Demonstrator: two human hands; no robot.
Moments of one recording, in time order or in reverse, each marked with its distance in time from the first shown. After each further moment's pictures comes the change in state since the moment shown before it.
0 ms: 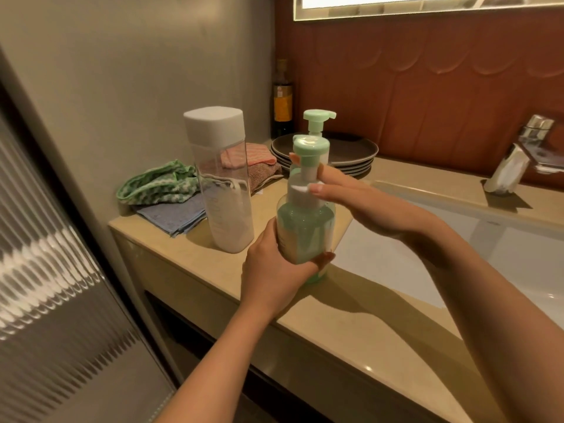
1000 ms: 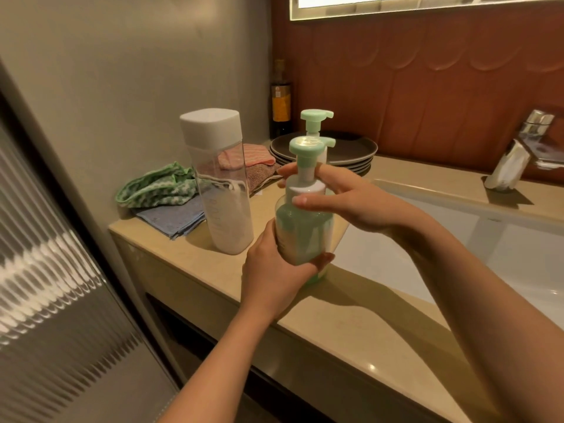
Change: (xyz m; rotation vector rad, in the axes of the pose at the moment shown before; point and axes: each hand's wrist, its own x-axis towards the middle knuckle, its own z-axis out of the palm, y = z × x) left_hand 0.000 -0.001 0.000 -0.007 -0.017 -0.006; right_hand 0.012 0.009 0.000 0.033 0.071 0.061
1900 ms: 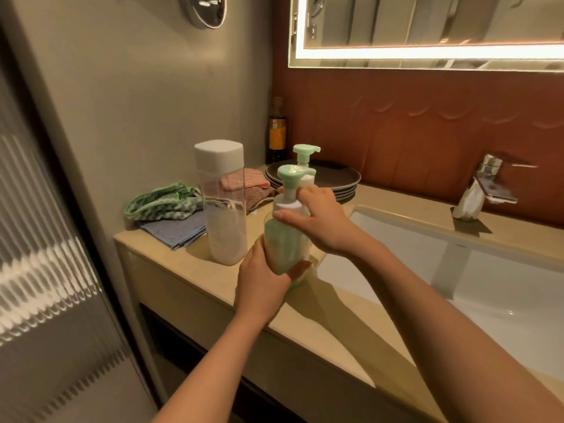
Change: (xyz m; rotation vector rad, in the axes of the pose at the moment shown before) left_hand -0.004 0.000 0.003 0.022 0.081 -0.065; right_hand -0.001 -0.013 0.019 -0.668 0.312 0.083
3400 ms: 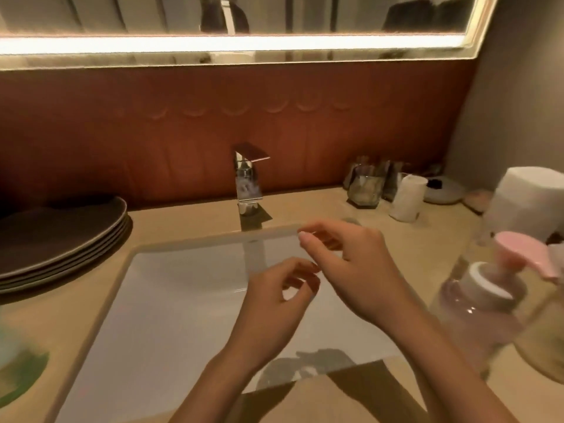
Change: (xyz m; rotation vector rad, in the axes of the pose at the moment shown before) left_hand -0.051 0.205 0.207 -0.288 -0.947 0.386; right_hand -0.195 0.151 -0.168 0.023 0.556 0.610
